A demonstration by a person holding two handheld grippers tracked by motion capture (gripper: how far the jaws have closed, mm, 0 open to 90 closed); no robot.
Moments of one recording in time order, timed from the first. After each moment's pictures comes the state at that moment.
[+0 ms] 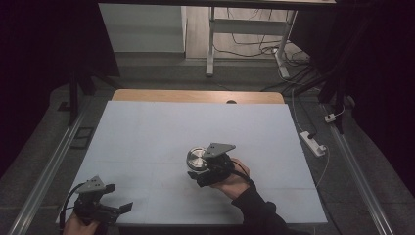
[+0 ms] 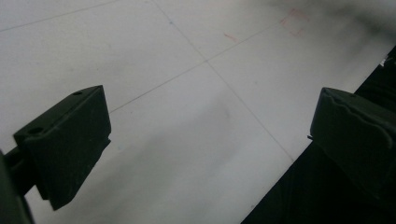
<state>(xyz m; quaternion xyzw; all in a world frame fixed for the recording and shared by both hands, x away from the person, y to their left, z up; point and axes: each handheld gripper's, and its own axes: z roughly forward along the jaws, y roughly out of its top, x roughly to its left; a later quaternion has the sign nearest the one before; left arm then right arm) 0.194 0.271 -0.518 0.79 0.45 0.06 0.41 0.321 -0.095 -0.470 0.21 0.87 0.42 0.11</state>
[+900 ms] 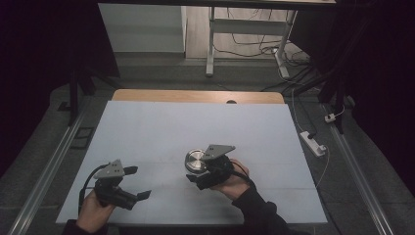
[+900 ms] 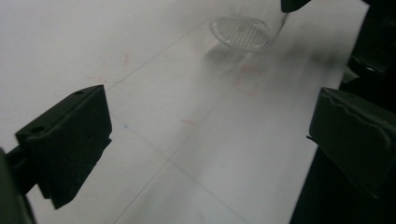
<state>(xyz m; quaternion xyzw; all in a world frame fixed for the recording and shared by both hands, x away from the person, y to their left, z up) 0.240 0.228 -0.485 0.83 0.33 0.06 0.45 0.316 -0.094 -0.467 0.19 0.88 0.43 0.10</state>
